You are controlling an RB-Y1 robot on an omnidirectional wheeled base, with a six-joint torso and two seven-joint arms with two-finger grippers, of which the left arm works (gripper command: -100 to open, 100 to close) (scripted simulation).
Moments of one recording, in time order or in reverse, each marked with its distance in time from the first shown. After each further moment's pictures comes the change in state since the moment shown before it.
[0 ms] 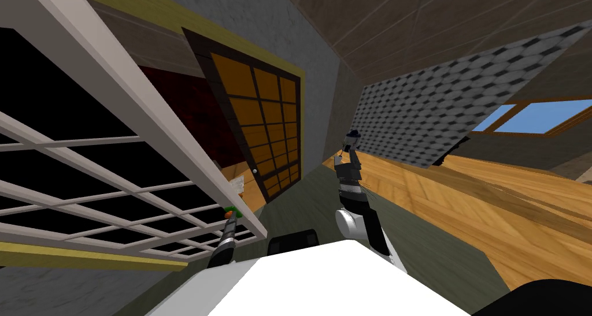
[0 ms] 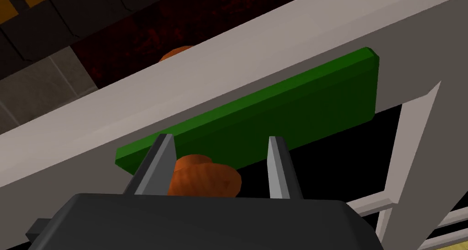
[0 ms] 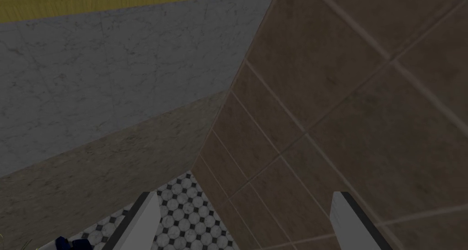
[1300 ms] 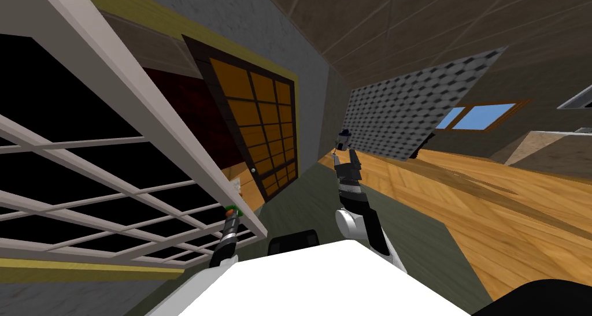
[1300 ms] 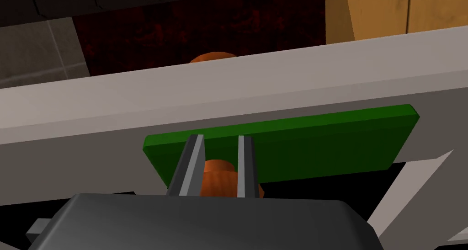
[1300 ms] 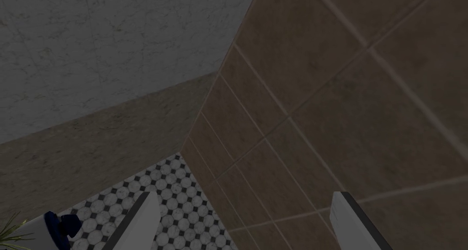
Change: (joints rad) arm -0.008 0.011 -0.061 -0.033 0.070 -0.004 0.234
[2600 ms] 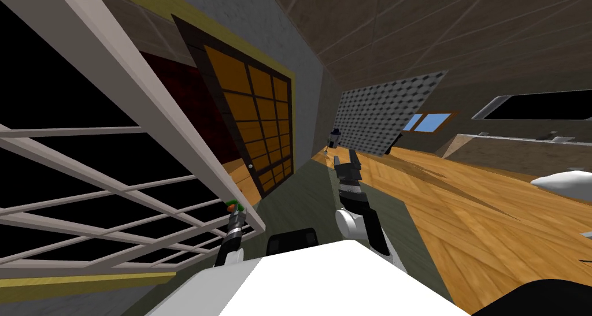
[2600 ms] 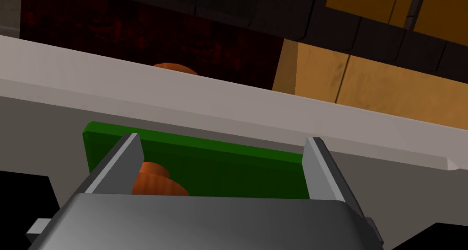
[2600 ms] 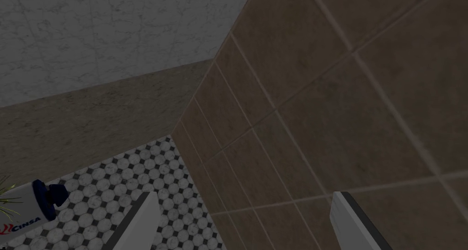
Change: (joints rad) arm -0.042 -0.002 -0.071 0.027 0.061 0.000 0.306
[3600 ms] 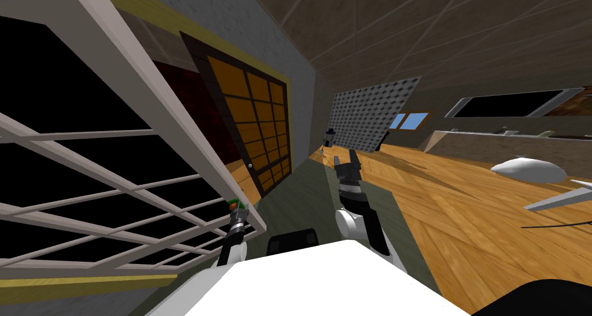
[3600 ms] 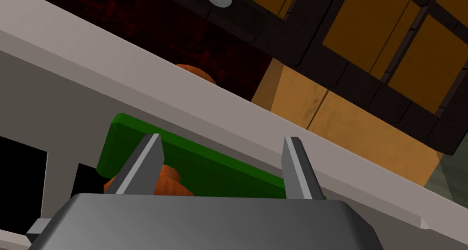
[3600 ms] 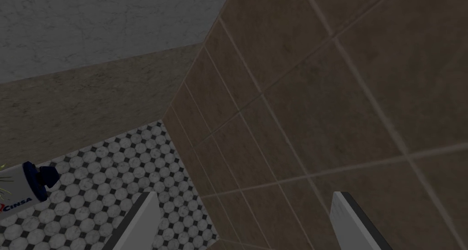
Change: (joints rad) arm -0.046 -0.013 0.013 0.018 0.014 -0.003 0.242
